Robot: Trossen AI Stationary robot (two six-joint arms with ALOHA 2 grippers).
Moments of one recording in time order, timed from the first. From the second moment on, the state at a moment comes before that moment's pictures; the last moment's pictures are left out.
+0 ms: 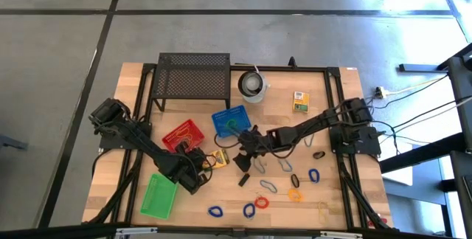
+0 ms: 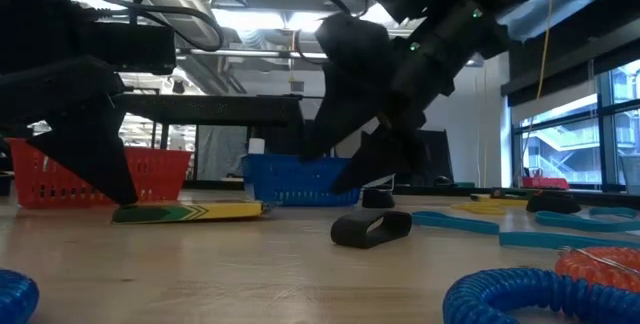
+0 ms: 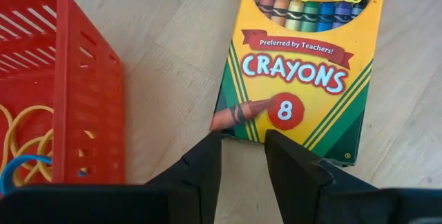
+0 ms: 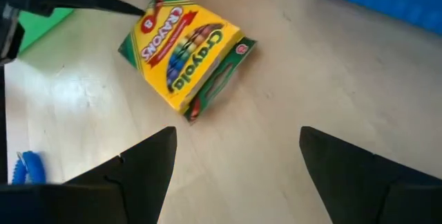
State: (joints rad) left arm -0.61 1.74 0.89 -0.59 -0.53 -1.16; right arm 0.23 1.91 1.03 0.06 0.09 0.81
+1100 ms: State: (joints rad) left arm -0.58 1.74 0.89 -0.44 -0.53 -1.03; right arm 0.25 2.01 1.04 0.24 0.06 0.90
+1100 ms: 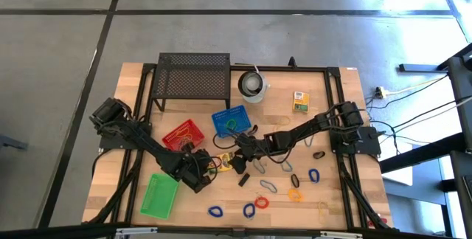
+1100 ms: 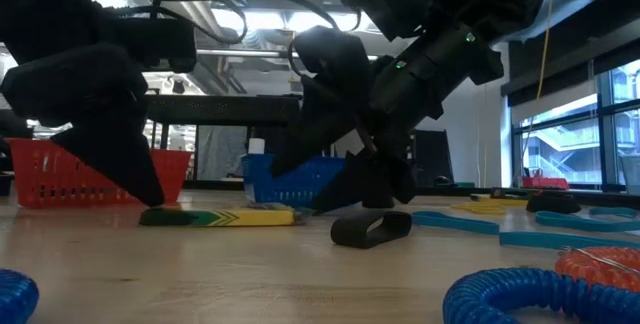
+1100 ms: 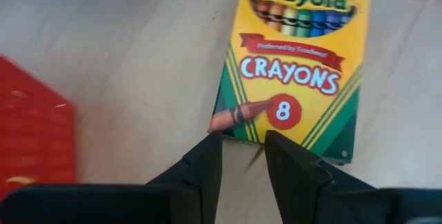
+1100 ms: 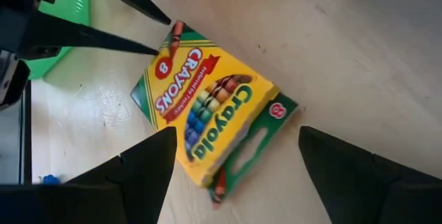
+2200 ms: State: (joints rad) left arm -0.53 1.74 0.89 -0.36 -0.52 -0.95; right arm 0.24 2.01 1.03 0.20 0.03 0.83
